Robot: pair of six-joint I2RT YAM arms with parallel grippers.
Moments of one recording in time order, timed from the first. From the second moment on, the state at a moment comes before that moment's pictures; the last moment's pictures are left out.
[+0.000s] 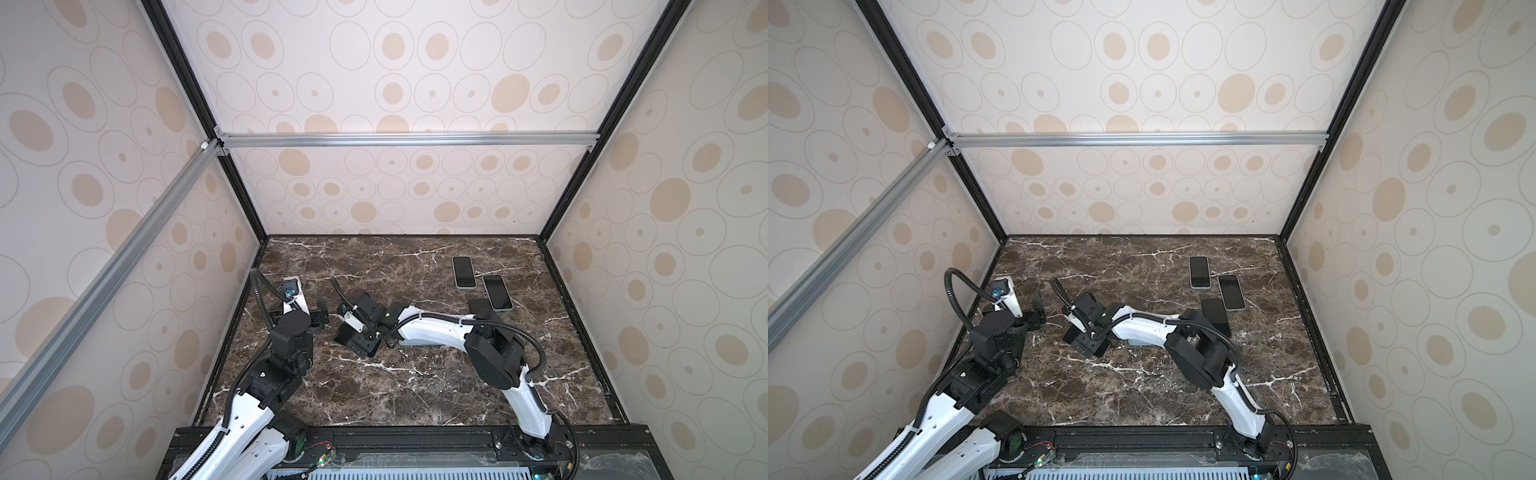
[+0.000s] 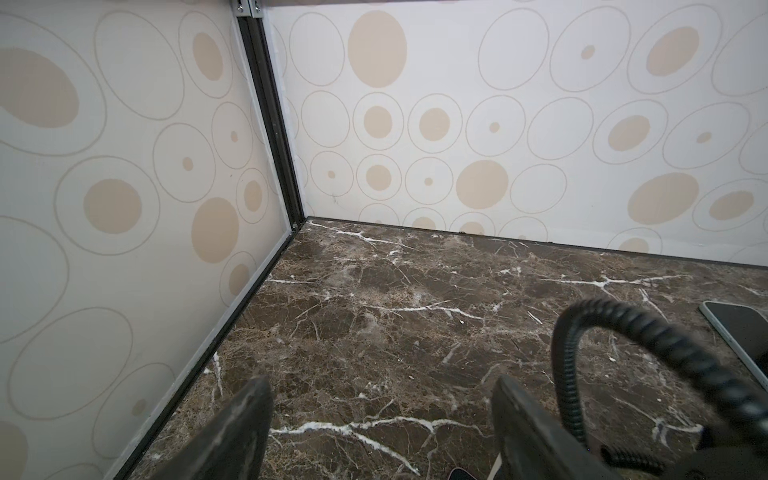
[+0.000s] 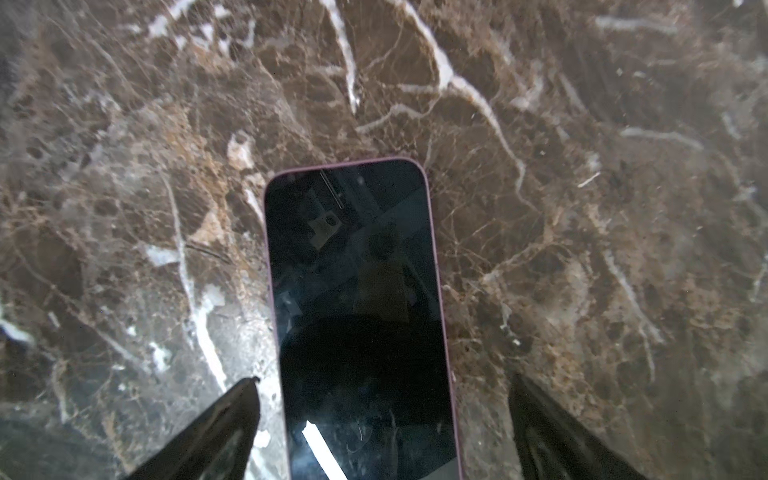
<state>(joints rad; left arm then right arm) -0.47 0.65 0.60 -0.17 -0.67 -0.16 1.01 2.21 1.67 -0.52 0.02 -0.03</state>
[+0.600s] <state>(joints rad) -0.44 0.64 0.59 -0.13 -0.57 -0.17 1.01 2.28 1.79 -0.67 -0.04 -0.01</state>
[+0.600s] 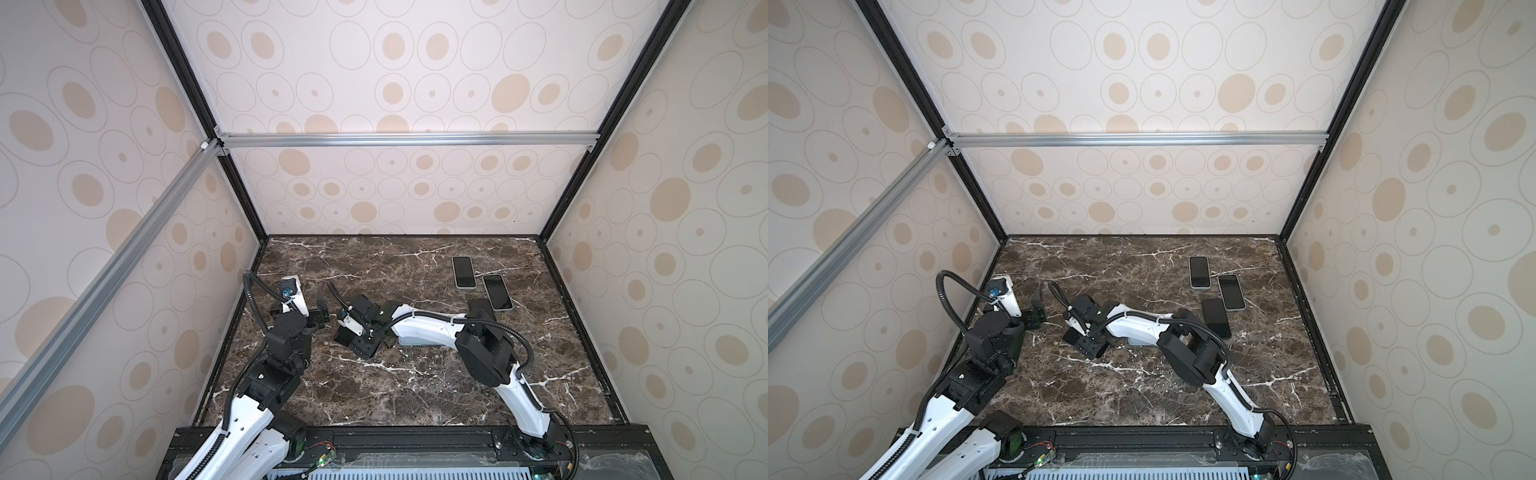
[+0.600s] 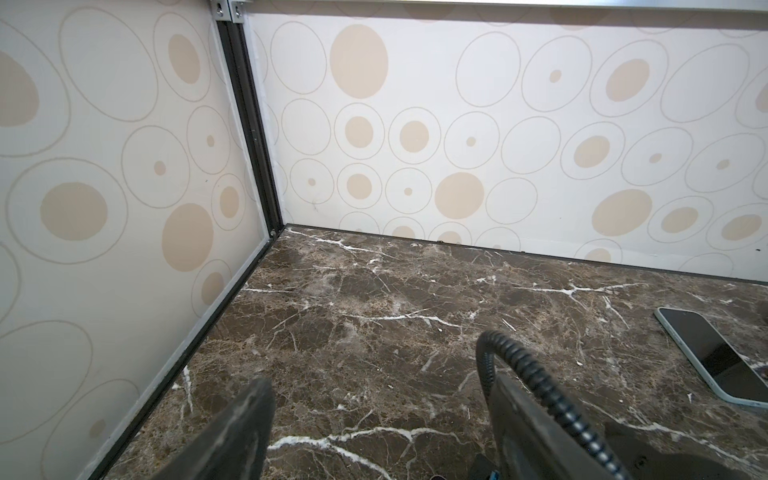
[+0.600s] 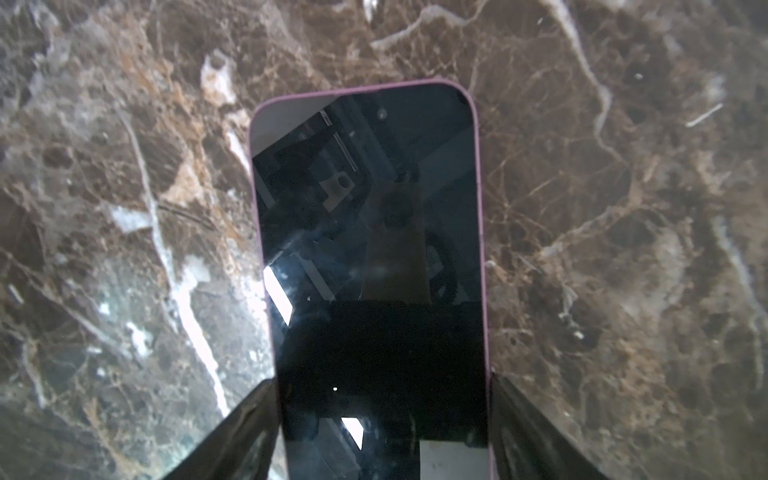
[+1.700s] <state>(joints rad) -0.40 0.66 0.59 -0.12 -0.53 -0.18 1.02 2.33 1.90 -0.82 0.01 0.02</state>
